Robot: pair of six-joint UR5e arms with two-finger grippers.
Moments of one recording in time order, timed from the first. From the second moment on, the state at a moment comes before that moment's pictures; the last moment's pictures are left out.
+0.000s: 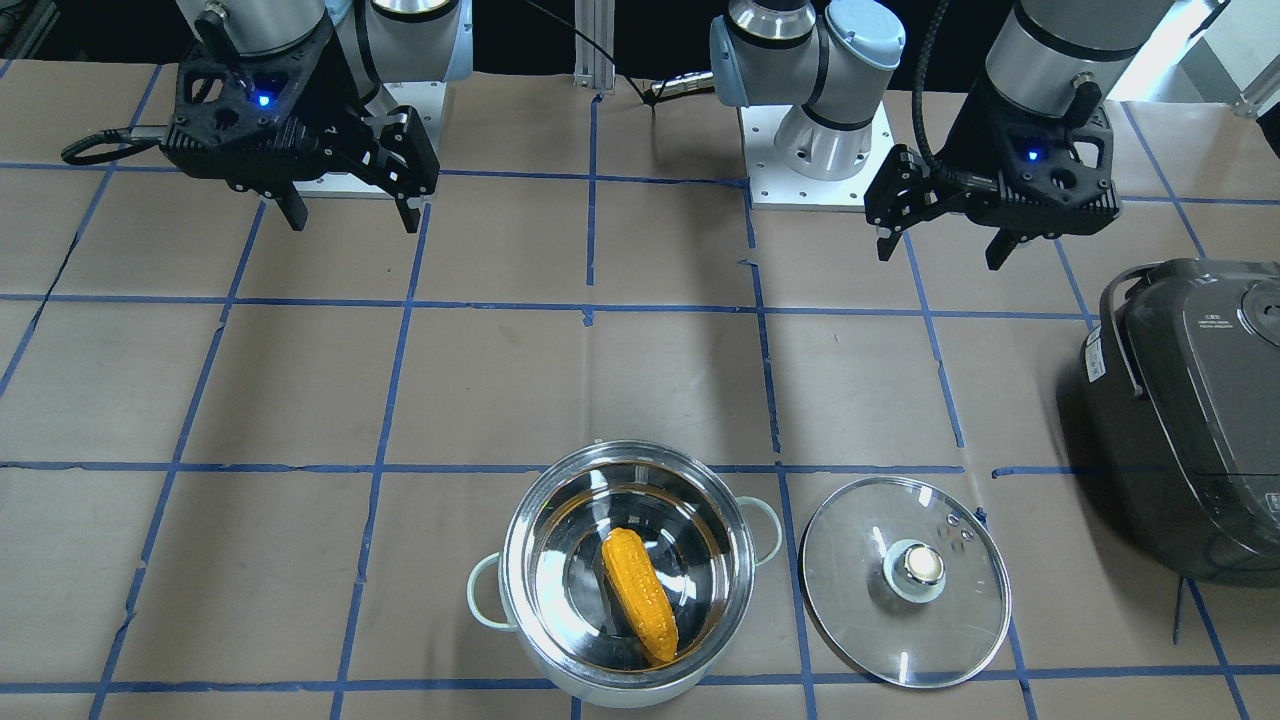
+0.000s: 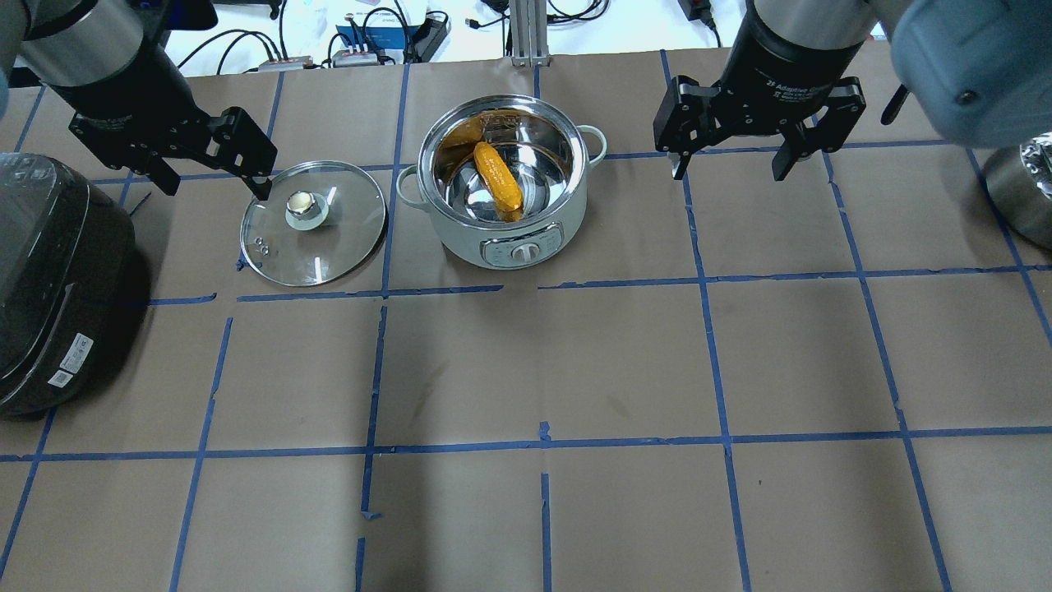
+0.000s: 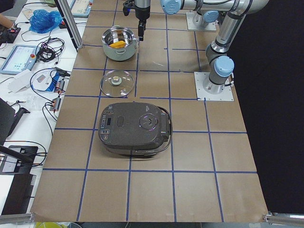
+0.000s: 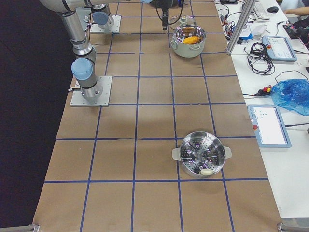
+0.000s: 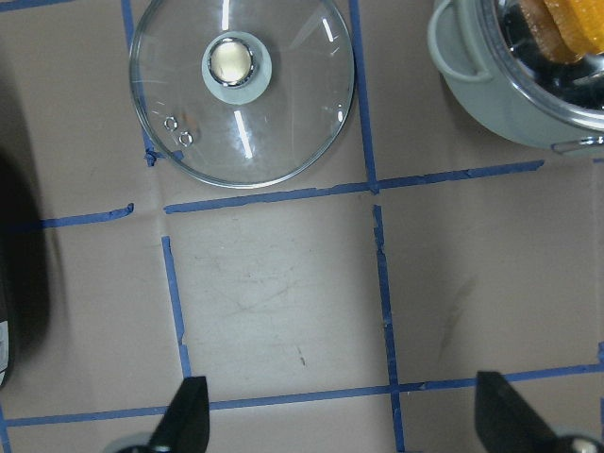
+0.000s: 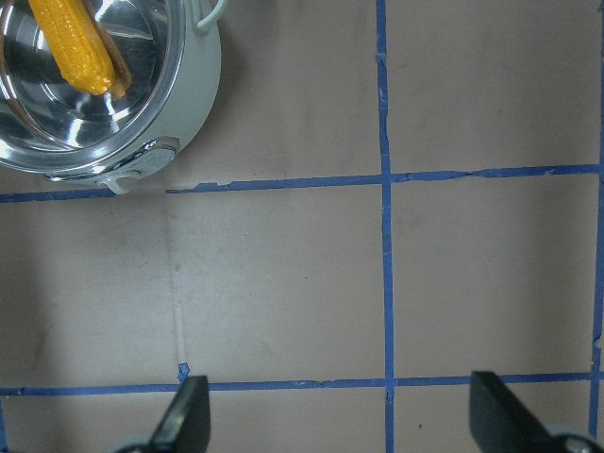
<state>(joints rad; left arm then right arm) -1.48 -1.55 -1.54 -1.59 1.61 0.20 1.67 -1.57 1.49 -1.54 -1.53 0.14</state>
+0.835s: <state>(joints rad) -1.48 -1.52 -1.57 -1.60 1.59 0.20 1.67 -1.56 1.49 -1.56 -1.53 0.13</state>
